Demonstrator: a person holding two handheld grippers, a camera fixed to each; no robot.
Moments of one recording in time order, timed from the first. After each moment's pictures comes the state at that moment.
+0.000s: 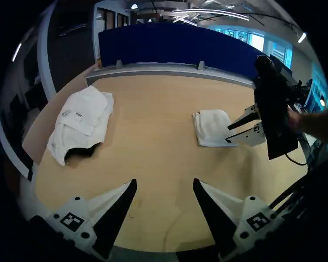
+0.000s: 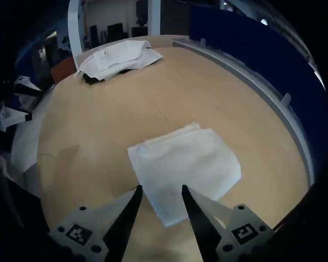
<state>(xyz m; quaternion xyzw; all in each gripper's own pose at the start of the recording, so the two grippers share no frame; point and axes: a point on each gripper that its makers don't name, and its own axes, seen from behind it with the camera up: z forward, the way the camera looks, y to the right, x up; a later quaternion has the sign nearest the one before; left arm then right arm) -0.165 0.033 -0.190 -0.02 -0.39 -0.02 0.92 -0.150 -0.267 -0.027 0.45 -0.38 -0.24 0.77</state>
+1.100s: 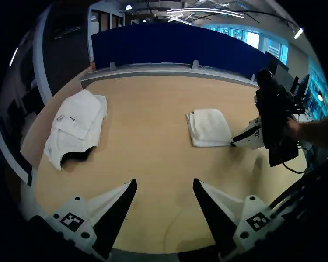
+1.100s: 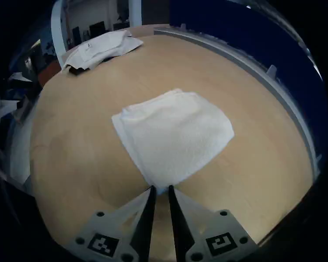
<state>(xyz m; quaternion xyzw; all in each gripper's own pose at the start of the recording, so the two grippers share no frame) -0.166 0.047 -0.184 -0.04 -0.39 -0.01 0.92 -0.181 -0.217 -0.049 0.39 -0.43 -0.22 0.79</state>
